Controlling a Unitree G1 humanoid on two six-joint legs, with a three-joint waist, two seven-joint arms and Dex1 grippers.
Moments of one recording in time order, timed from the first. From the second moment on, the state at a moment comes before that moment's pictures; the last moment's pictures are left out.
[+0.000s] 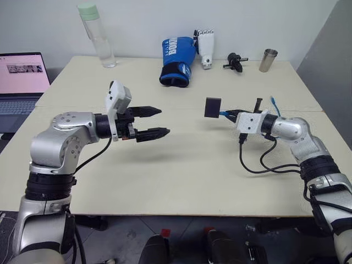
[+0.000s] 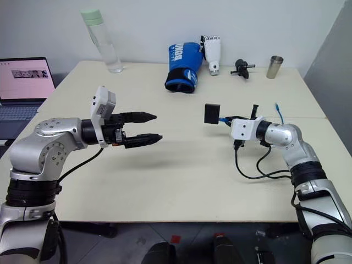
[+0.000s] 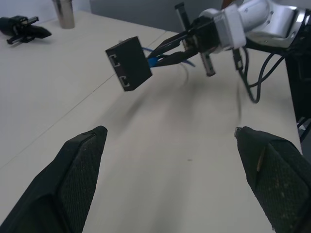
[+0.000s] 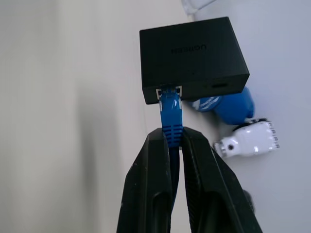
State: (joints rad) left arm -0.64 0.72 0.06 -0.07 -0.55 0.69 -1.11; right arm -0.84 -0.61 0.25 0.69 -0.40 -0.70 0.54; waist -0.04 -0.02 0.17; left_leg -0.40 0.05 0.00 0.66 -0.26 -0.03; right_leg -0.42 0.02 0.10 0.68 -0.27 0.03
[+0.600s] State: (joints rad) left arm -0.77 0.61 -0.05 0.06 -0.43 0.45 -1.13; right arm -0.88 -0.57 0.30 0.65 -0.61 -1.00 0.17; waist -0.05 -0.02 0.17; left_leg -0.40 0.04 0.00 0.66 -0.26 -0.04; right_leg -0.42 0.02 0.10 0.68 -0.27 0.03
